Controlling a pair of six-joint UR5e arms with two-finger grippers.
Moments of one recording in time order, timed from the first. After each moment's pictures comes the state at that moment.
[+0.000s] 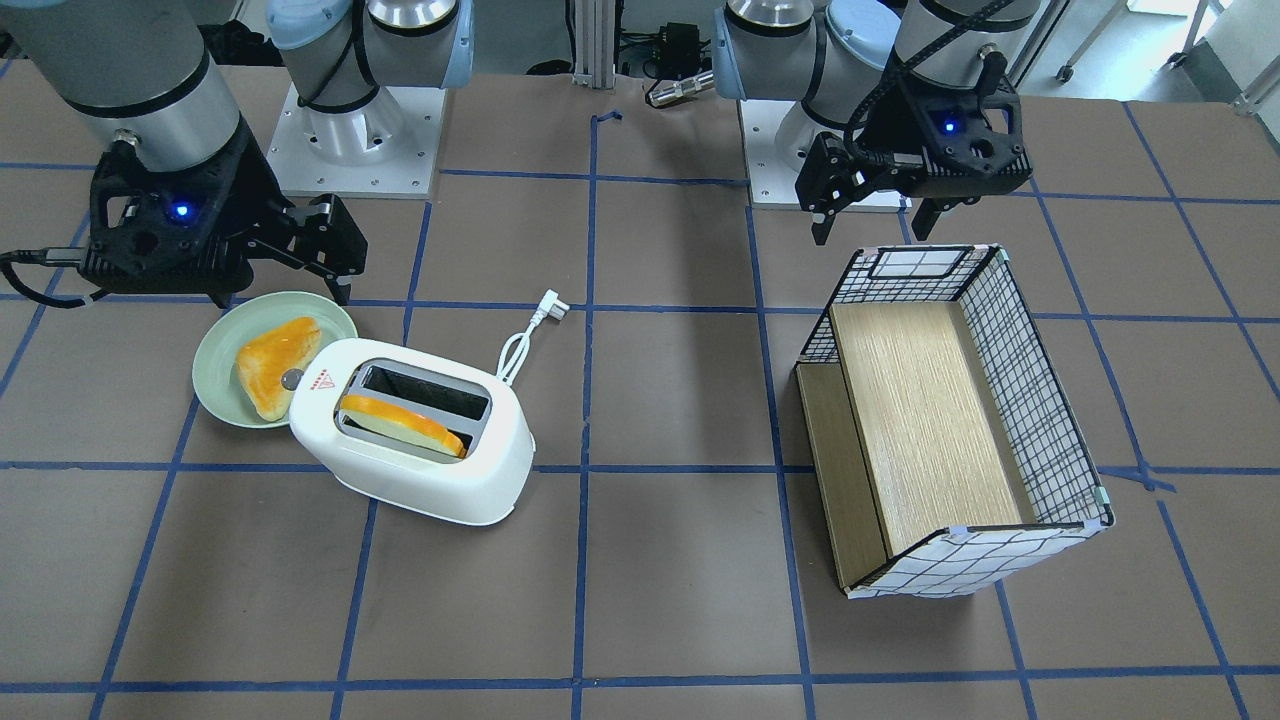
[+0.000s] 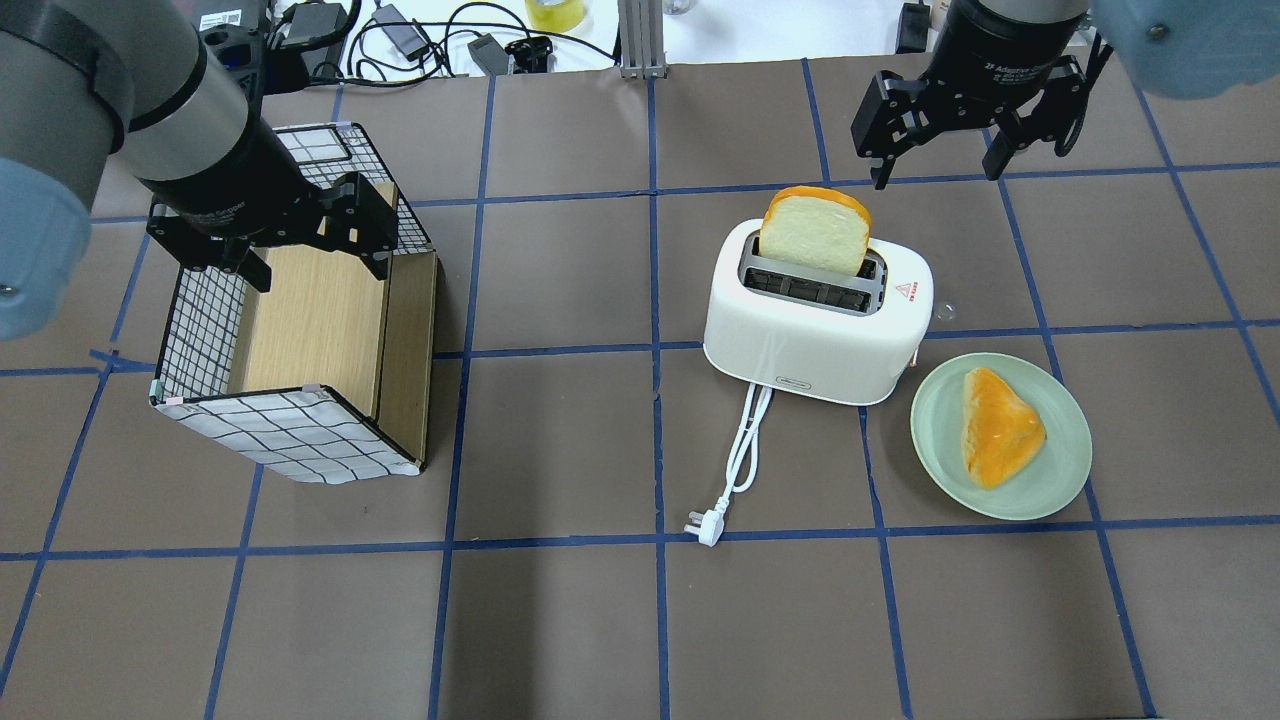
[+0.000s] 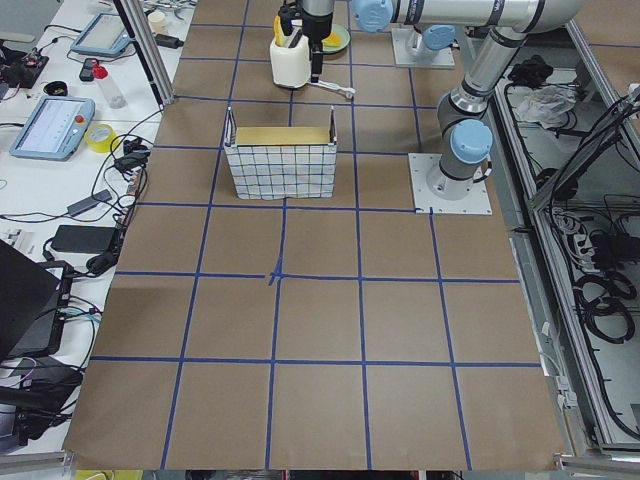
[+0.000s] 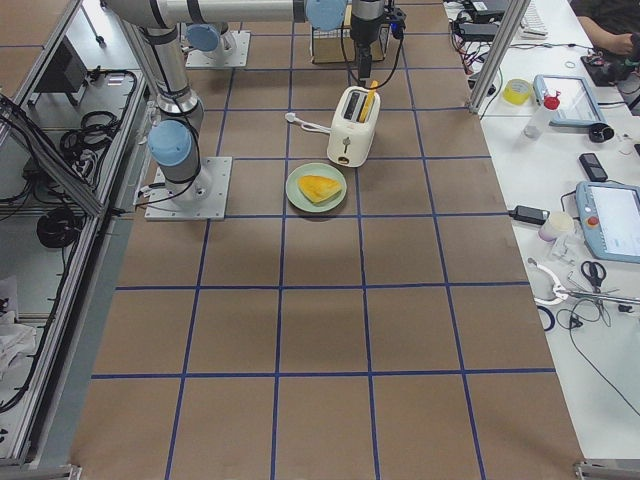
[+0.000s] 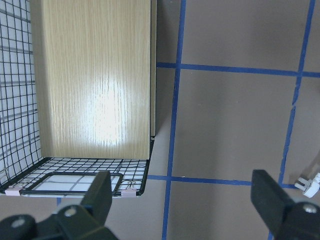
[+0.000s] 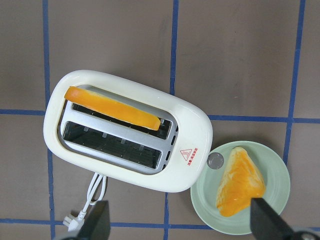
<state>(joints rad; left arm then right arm) -1.57 -1.47 -1.67 -1.51 1.59 -0.08 1.57 -1.47 1.45 -1.56 -1.57 -0.04</state>
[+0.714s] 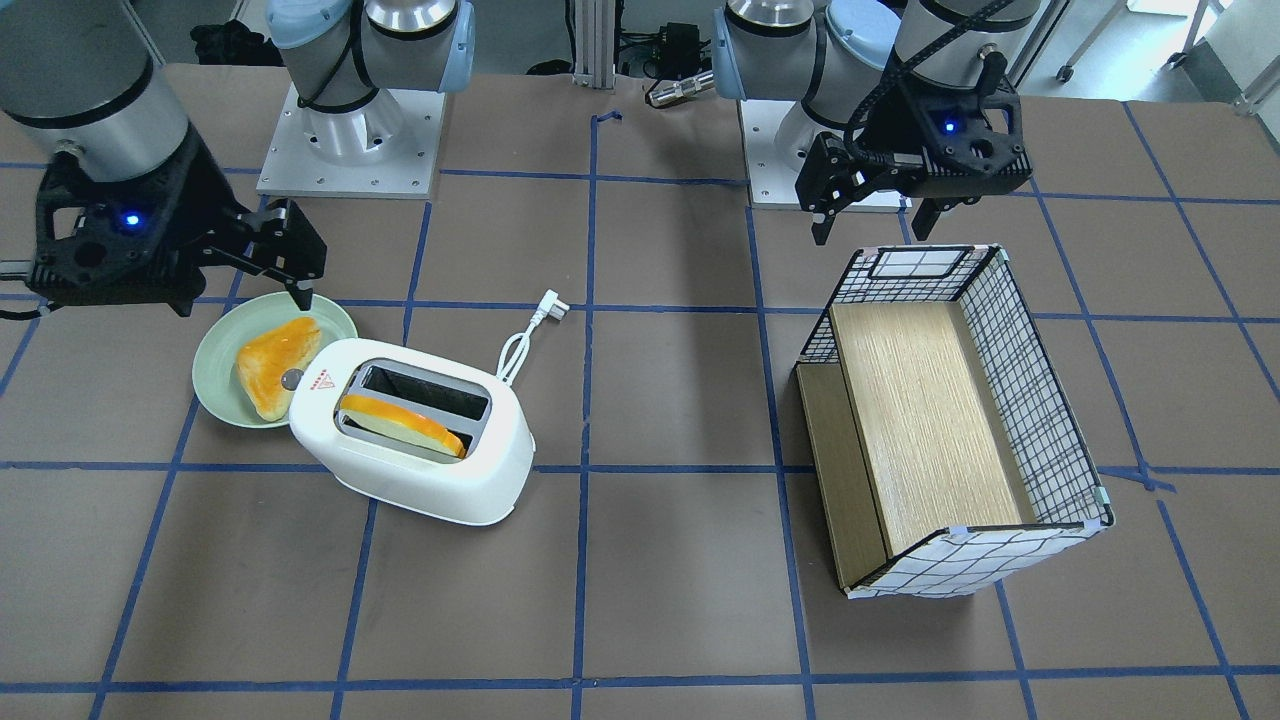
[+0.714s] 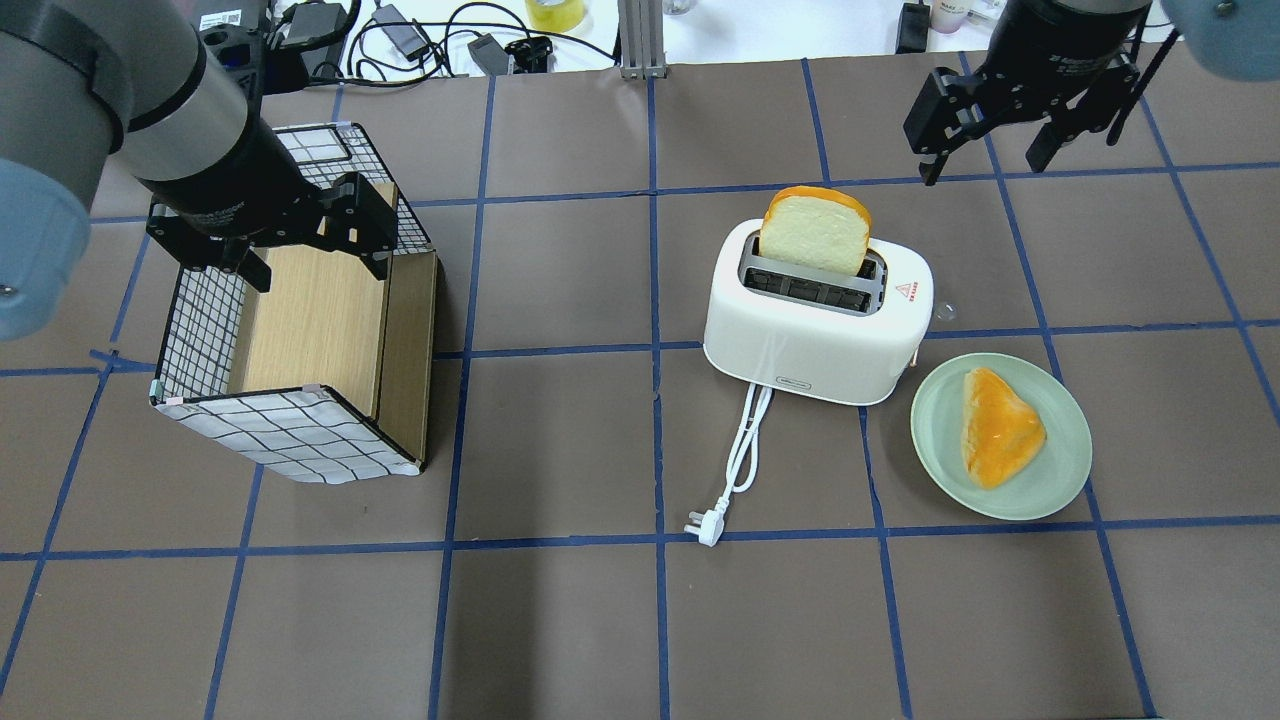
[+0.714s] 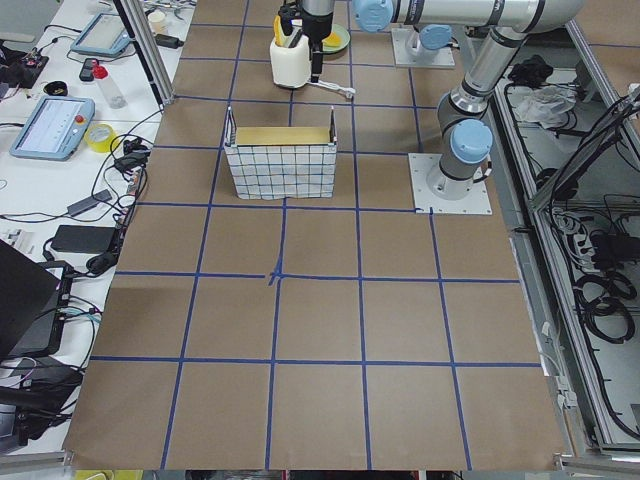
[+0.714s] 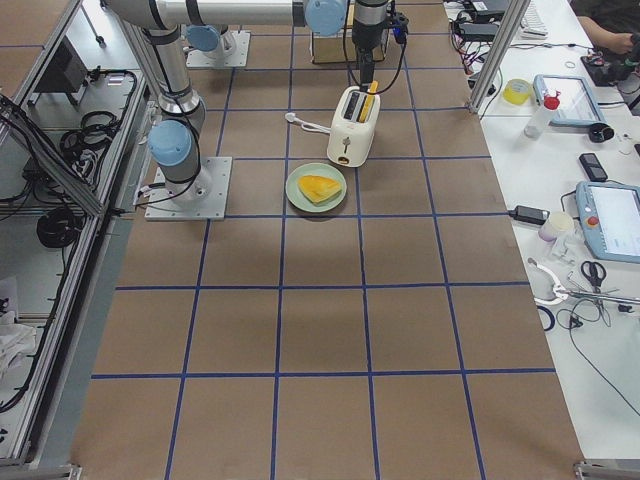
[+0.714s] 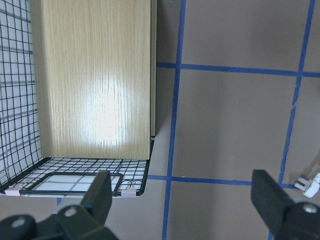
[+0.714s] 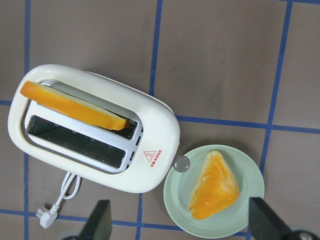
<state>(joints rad) -1.57 -1.47 -1.67 -1.51 1.59 -0.08 1.47 -1.47 1.46 -1.55 -1.56 -0.21</state>
